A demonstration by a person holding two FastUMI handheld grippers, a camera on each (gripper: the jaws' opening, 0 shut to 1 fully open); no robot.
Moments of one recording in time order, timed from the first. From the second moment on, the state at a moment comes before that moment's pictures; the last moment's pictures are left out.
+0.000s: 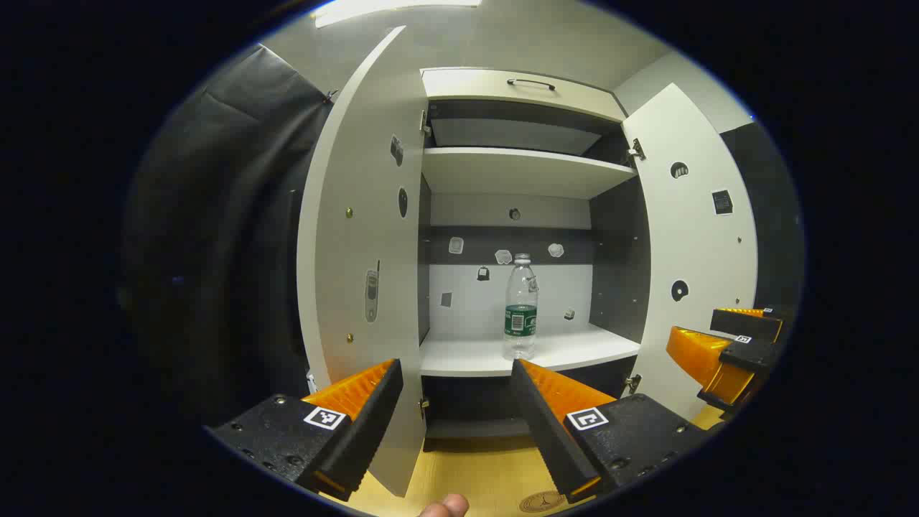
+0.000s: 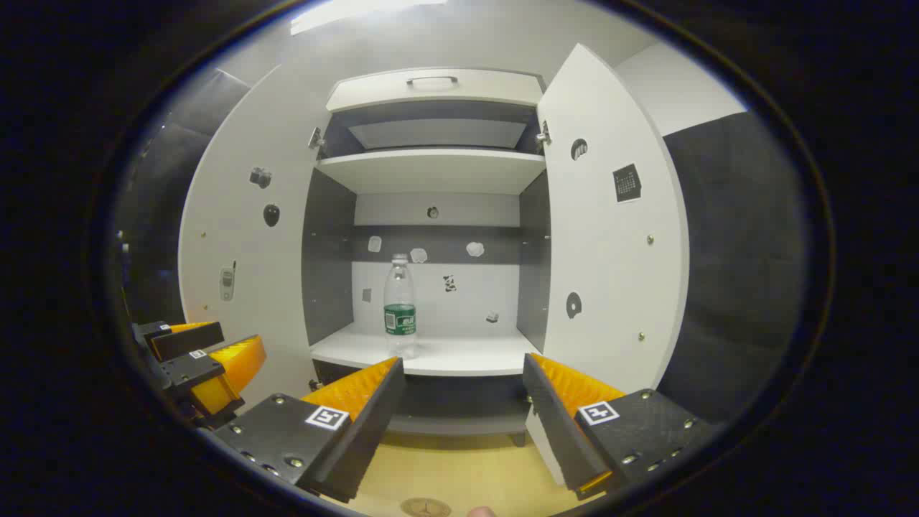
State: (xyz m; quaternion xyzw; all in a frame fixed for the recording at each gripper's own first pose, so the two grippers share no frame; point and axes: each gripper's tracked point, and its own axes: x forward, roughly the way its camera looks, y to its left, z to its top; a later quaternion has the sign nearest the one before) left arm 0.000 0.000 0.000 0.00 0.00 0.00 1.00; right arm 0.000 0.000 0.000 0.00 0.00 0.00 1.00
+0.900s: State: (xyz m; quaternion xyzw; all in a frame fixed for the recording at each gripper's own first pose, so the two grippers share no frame) left arm 0.020 -0.012 -0.001 0.01 0.00 0.00 1.00; right arm 0.019 -0.008 -0.012 0.01 0.01 0.00 1.00
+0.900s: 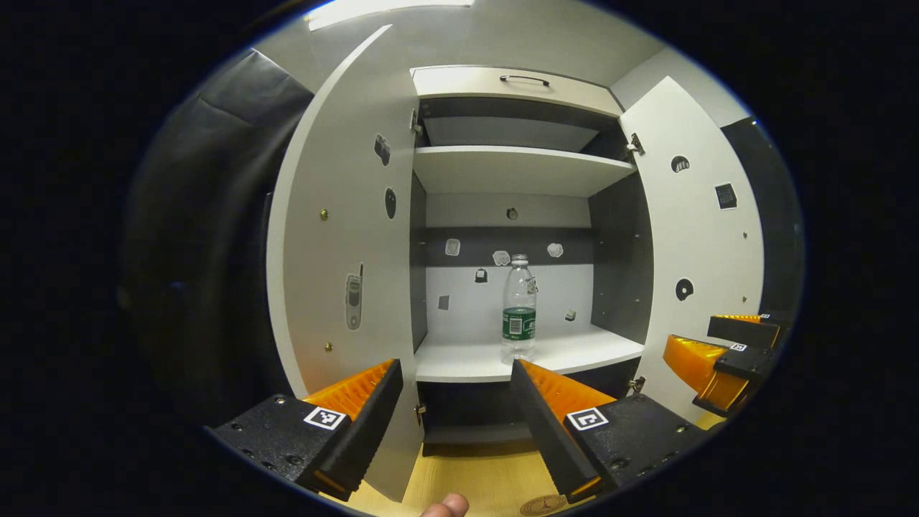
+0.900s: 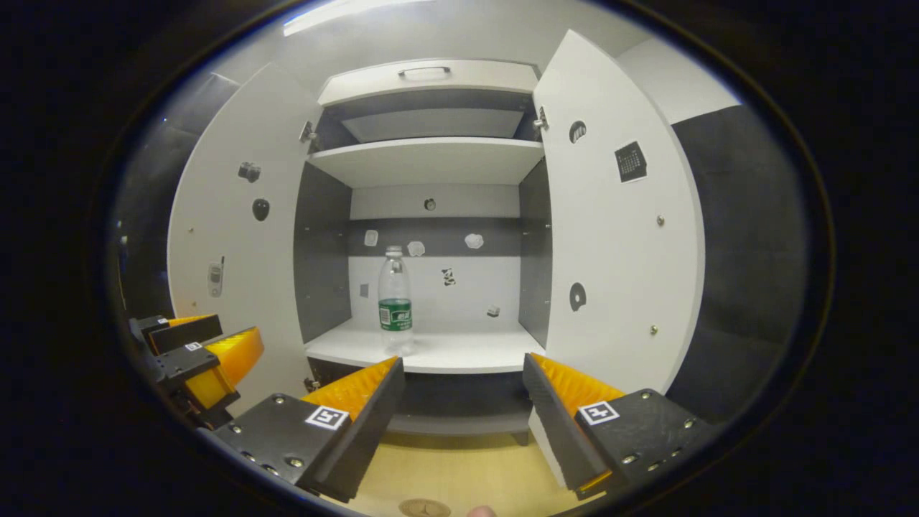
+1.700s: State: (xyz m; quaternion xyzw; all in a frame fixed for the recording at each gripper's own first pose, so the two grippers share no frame) left arm 0.163 -0.082 -0.002 0.00 0.01 -0.05 1.00; right arm 0.028 -0.040 -0.025 -0.01 0.04 -0.02 1.00
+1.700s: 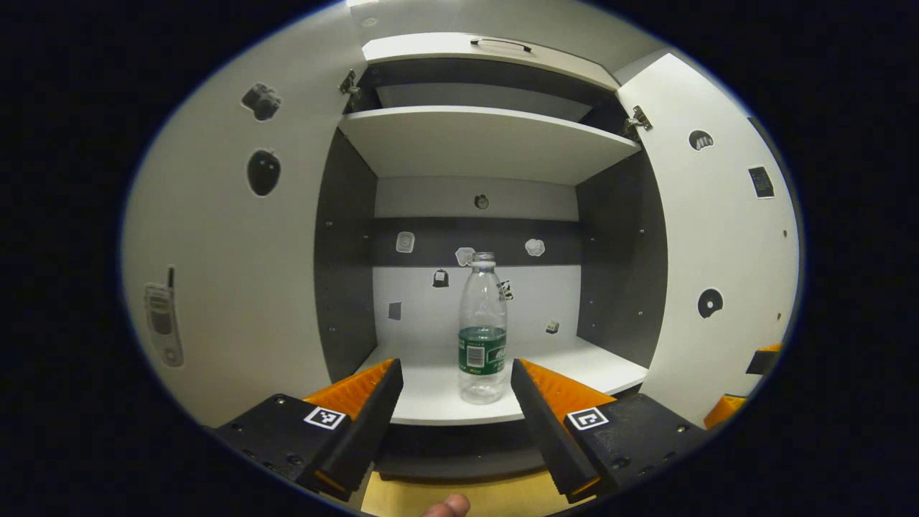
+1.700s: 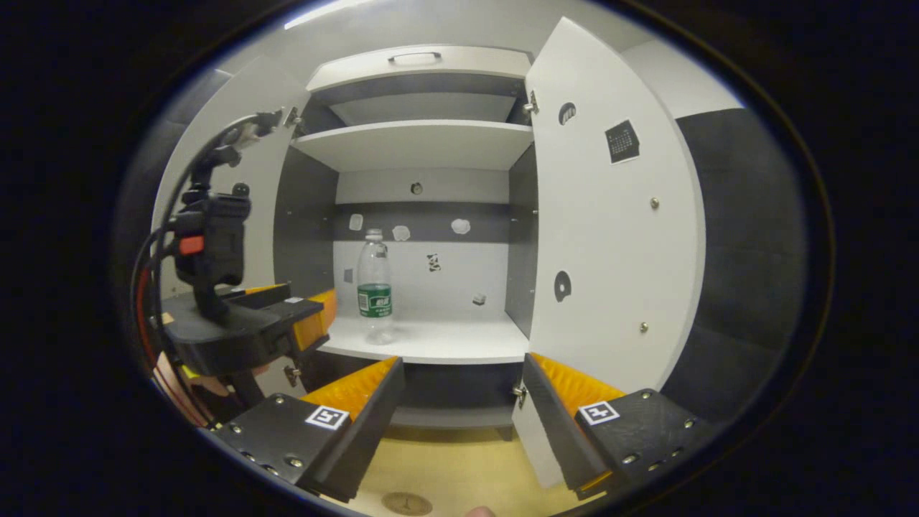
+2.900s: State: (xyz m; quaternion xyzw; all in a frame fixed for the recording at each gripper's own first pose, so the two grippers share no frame) left arm 0.271 -0.120 0.012 0.03 0.00 -0.06 1.00; right arm 0.015 -0.084 -0.041 -0.04 0.09 -0.07 0.99
